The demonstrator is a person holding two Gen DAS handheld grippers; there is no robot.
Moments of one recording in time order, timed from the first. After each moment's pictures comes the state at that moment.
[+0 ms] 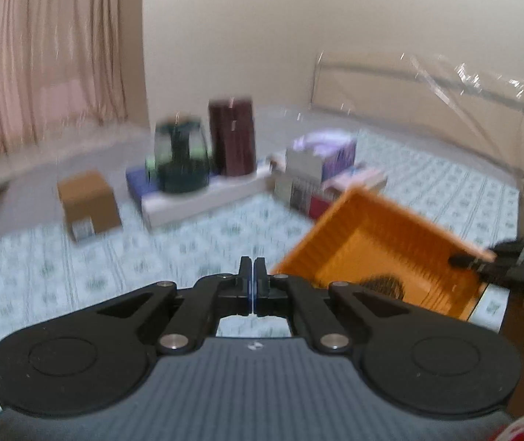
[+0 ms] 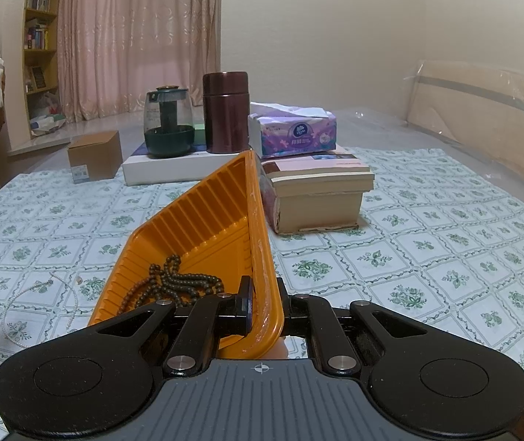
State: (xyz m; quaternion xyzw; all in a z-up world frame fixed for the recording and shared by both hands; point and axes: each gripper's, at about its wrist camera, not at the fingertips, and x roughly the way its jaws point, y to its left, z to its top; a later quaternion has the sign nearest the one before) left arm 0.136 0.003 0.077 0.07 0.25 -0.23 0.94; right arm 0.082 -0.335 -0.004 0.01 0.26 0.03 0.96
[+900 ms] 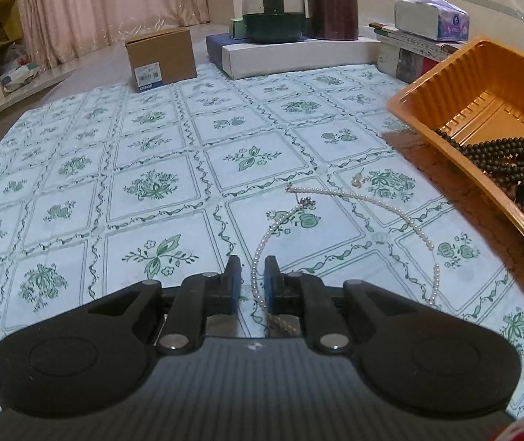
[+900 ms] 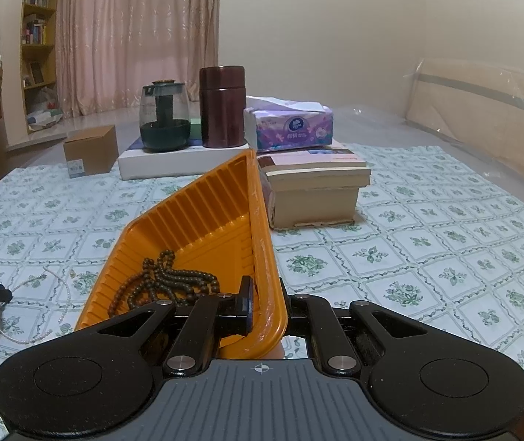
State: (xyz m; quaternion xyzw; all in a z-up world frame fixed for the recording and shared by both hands) left arm 0.157 0.031 -0.096 0.07 0.36 -0.08 0.93; right arm 0.085 -0.338 -0.009 0.01 0.27 0.03 0.96
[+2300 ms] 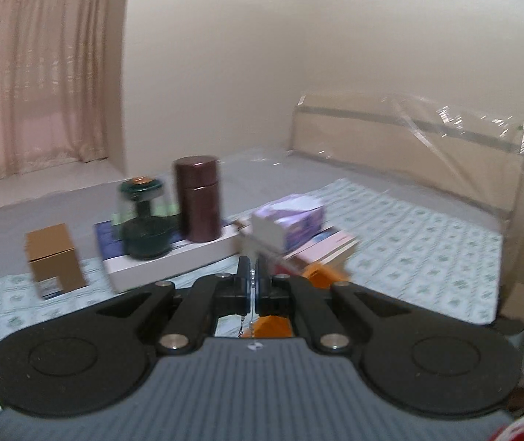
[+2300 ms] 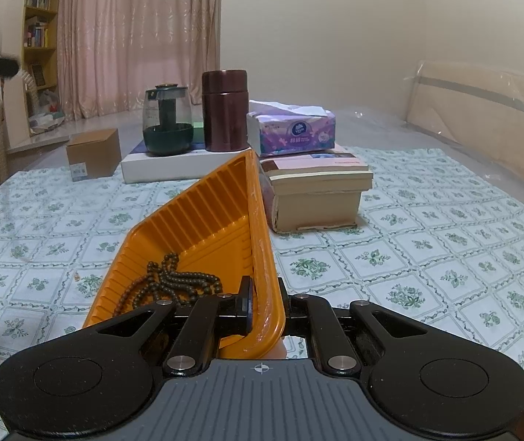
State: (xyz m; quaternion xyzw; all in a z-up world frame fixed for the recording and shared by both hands) left arm 0.152 -0.066 0.138 0.04 0.18 -0.27 0.95; right arm 0.082 -0.335 -0.005 0.01 0.27 0.03 0.96
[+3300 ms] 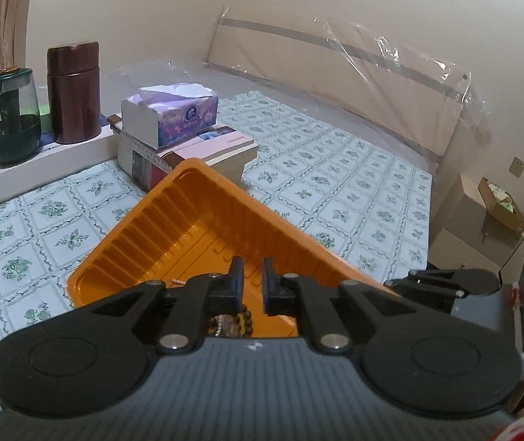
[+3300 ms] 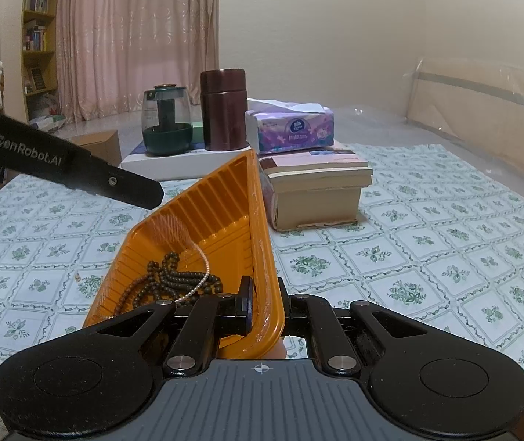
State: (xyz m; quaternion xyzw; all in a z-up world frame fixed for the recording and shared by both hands) left arm 0.179 -0.170 0.036 0.03 0.32 -0.39 0.87; right arm 0.083 -0.339 -0.007 0.02 0.27 0.03 0.96
